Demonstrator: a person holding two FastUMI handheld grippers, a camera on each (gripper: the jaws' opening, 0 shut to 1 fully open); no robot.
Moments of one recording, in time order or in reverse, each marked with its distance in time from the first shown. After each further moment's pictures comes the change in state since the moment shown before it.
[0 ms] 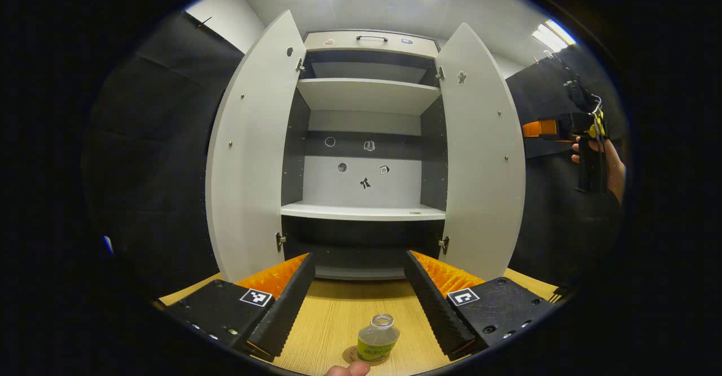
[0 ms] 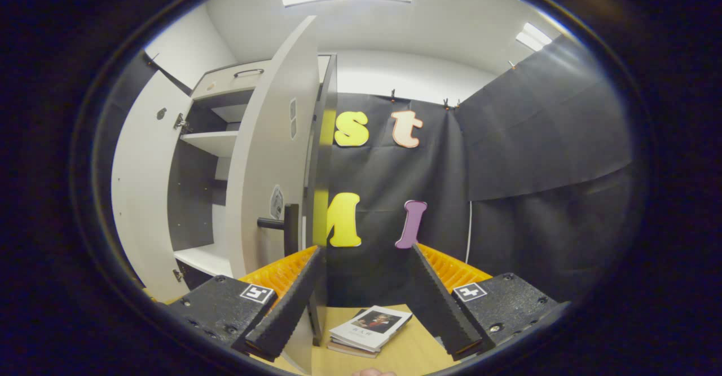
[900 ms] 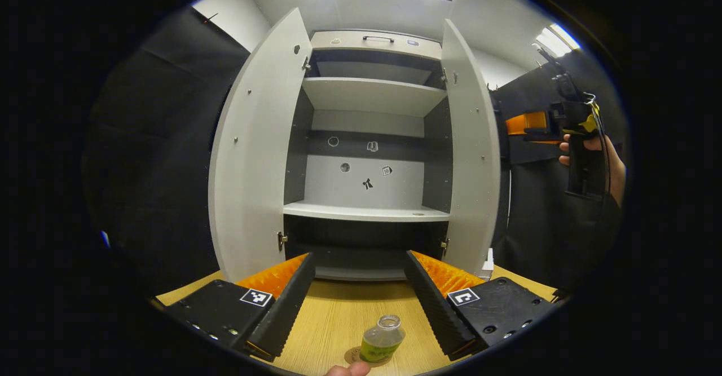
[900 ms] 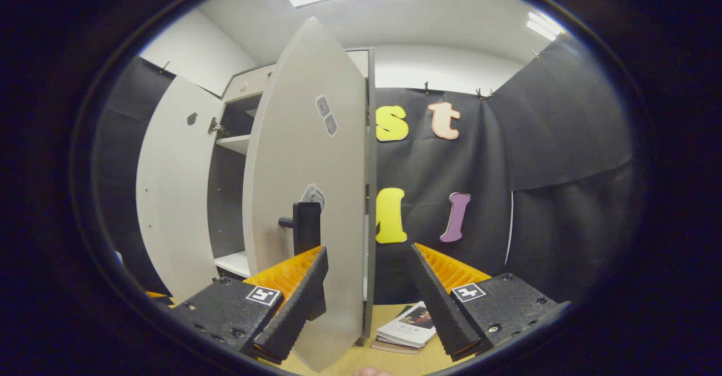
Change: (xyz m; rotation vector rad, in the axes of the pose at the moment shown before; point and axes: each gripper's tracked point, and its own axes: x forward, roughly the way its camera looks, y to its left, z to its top) left arm 0.002 0.008 -0.004 -0.039 0.001 -0.013; right arm -0.005 0.108 0.001 0.010 0.020 0.198
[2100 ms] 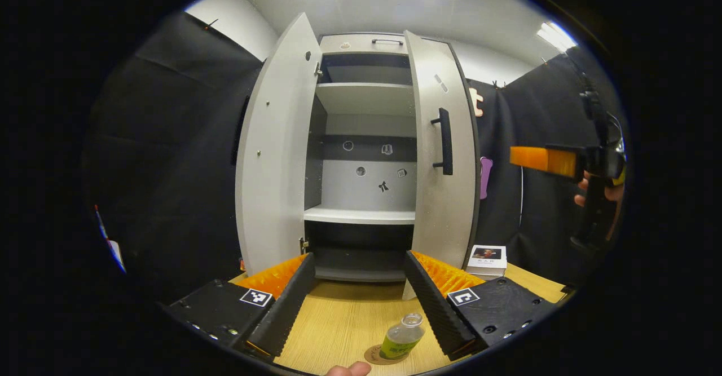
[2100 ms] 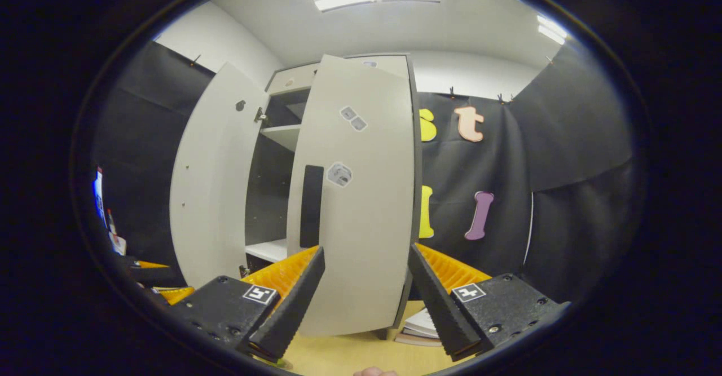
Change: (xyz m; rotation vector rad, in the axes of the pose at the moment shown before) left arm -0.014 0.022 0.021 0.044 -0.004 0.065; right arm -0.070 0.043 -0.080 -0.025 -0.012 0.058
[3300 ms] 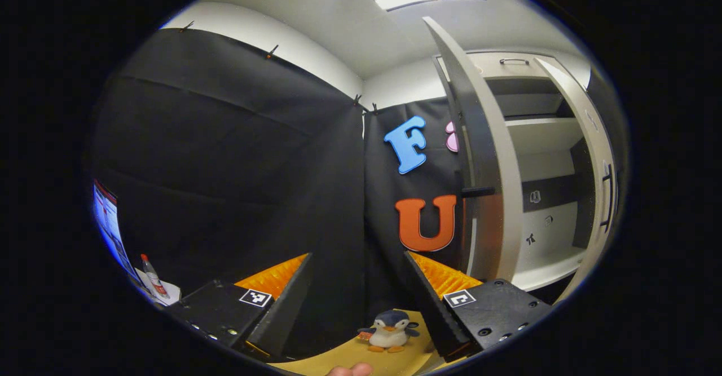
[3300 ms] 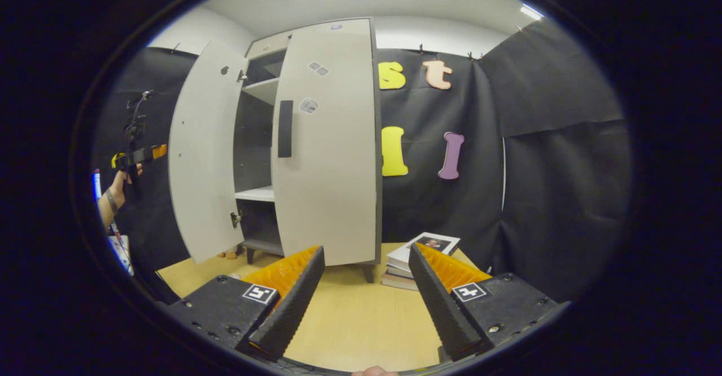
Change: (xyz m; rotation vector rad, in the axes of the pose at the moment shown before) left arm 0.101 0.294 0.120 0.063 -0.166 0.511; right arm -0.081 -0.053 -0.093 0.083 0.212 -0.106
